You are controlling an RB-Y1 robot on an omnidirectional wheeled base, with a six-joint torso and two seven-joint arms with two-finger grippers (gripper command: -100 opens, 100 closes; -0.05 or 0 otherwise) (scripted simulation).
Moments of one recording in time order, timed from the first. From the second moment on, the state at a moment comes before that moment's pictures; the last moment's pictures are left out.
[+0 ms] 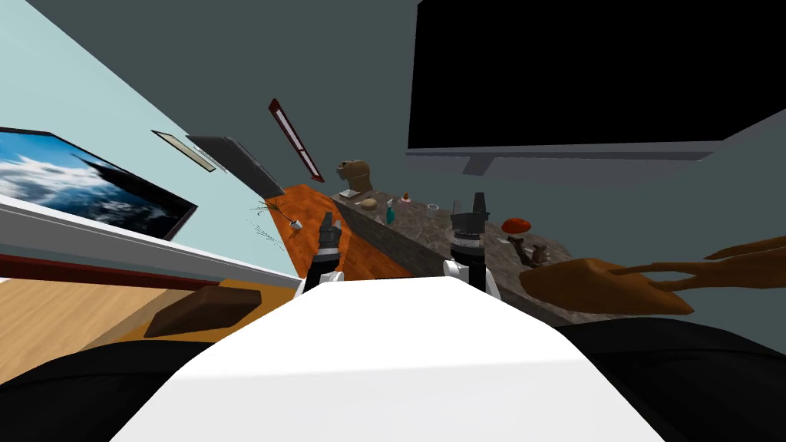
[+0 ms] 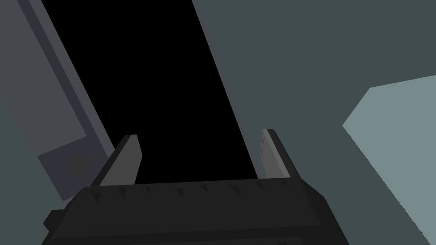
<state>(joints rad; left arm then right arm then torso) 0.52 0.12 -0.03 -2.22 0.01 -0.34 -0.15 0.47 0.01 -0.05 -2.31 0.10 -0.53 -0.14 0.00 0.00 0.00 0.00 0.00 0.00</state>
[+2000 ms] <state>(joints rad) 0.36 0.53 -0.09 -1.94 -0.28 -0.13 -0.31 0.47 0.01 -0.05 -2.31 0.10 -0.53 -0.14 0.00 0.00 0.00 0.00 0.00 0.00</state>
